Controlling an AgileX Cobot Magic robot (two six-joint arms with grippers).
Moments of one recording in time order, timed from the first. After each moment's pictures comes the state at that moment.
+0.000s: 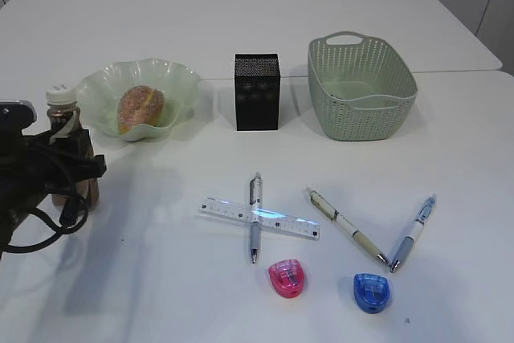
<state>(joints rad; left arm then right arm) -0.34 1.92 -0.50 -0.38 -1.11 0.03 0.16 0.92 -1.20 0.32 1.26 -0.26</state>
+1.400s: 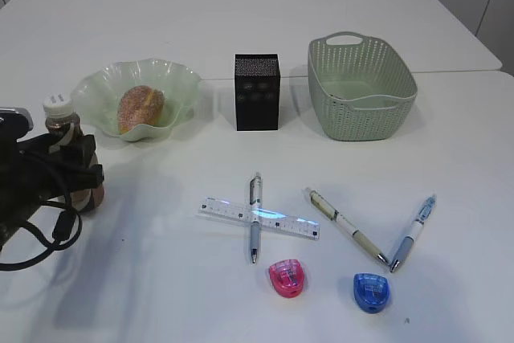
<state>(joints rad) -0.34 1.90 -0.44 -0.33 -1.16 0.02 0.16 0.92 -1.20 0.33 1.26 -0.26</state>
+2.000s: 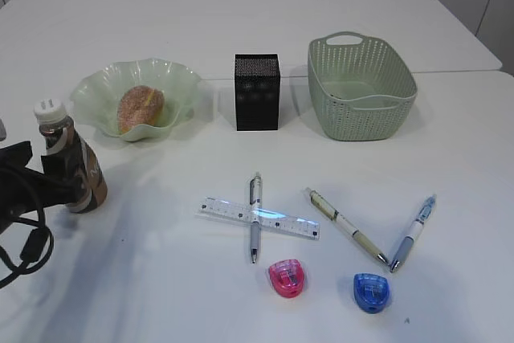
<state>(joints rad) -0.34 1.78 -0.33 -0.30 -1.15 0.02 0.16 0.92 -1.20 0.34 1.26 -0.26</state>
